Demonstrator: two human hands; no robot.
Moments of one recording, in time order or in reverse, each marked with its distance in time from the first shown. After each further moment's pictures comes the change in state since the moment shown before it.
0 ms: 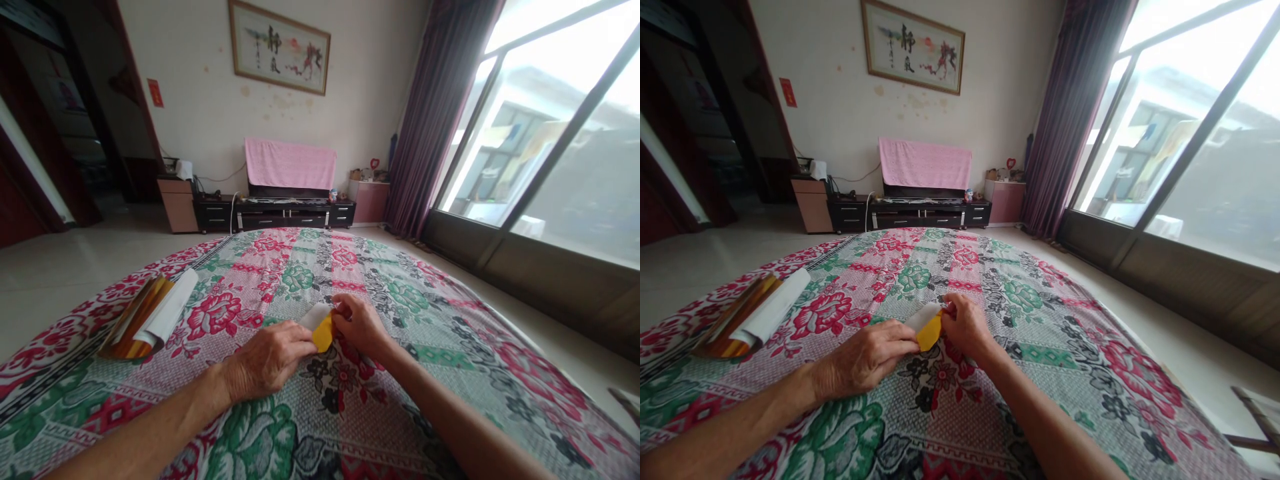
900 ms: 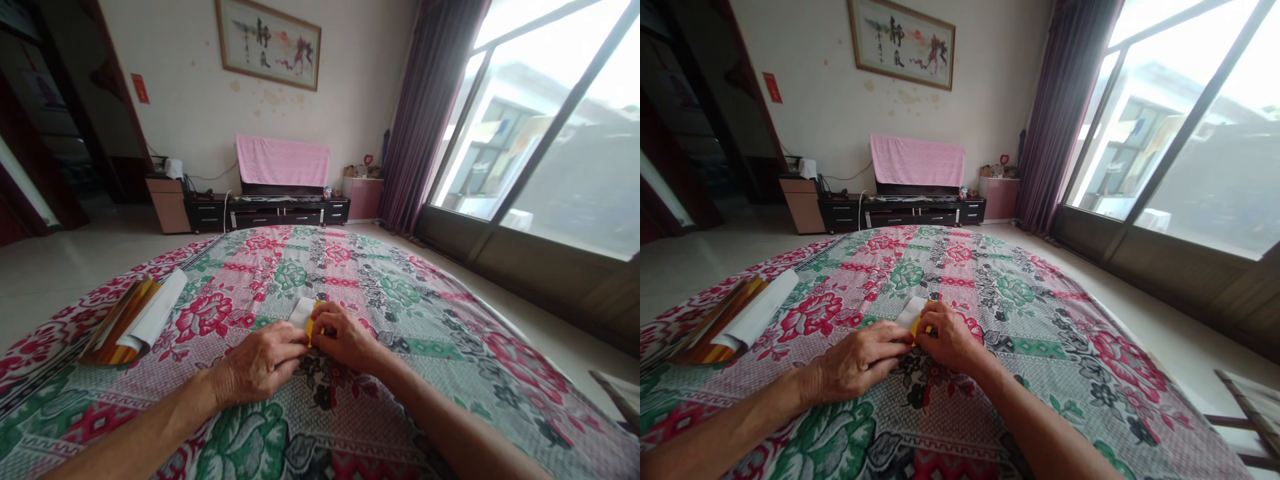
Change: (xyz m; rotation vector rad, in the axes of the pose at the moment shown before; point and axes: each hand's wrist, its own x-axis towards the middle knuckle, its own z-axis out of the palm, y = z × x) left_hand 0.001 0.006 -0.001 -0.121 -0.003 -0.047; right_hand -0.019 -0.011 0.004 0.197 -0.130 -0.404
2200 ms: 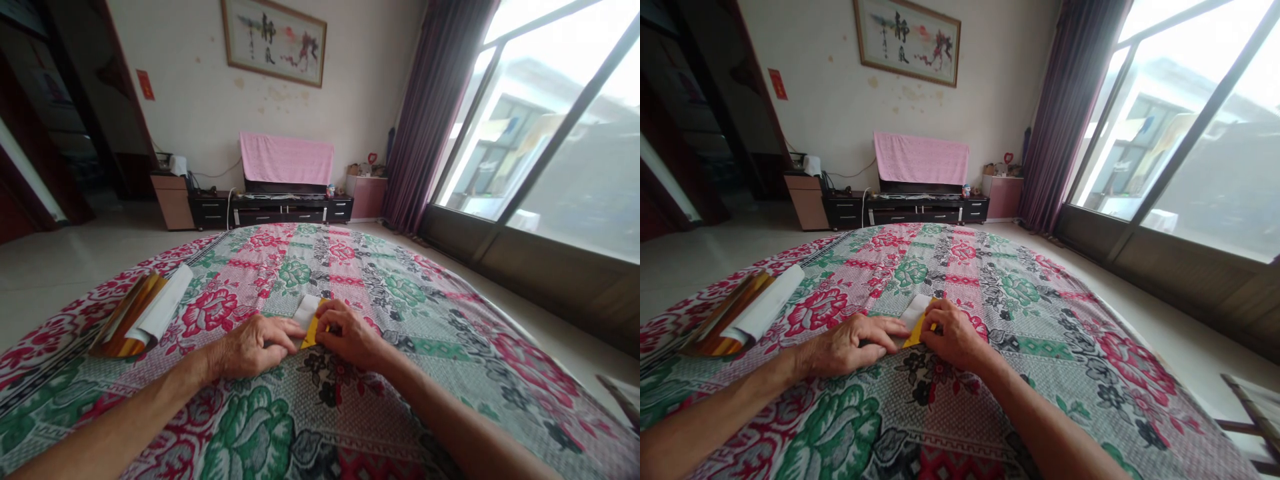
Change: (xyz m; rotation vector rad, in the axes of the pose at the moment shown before) left_hand -0.010 -0.024 -0.013 -0.249 -0.045 -0.115; right_hand -0.001 0.006 0.003 -0.011 -0.001 -0.010
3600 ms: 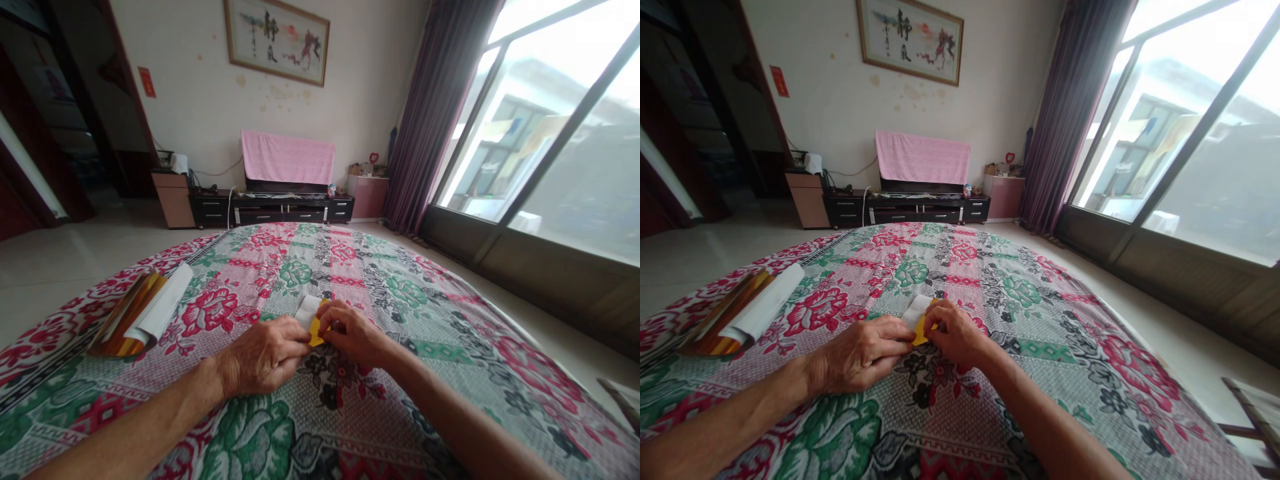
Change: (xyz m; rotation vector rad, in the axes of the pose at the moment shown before) left_hand 0.008 0.016 0.012 0.333 -0.027 0.154; right_hand 0.004 0.001 -0.012 0.130 -0.081 0.044
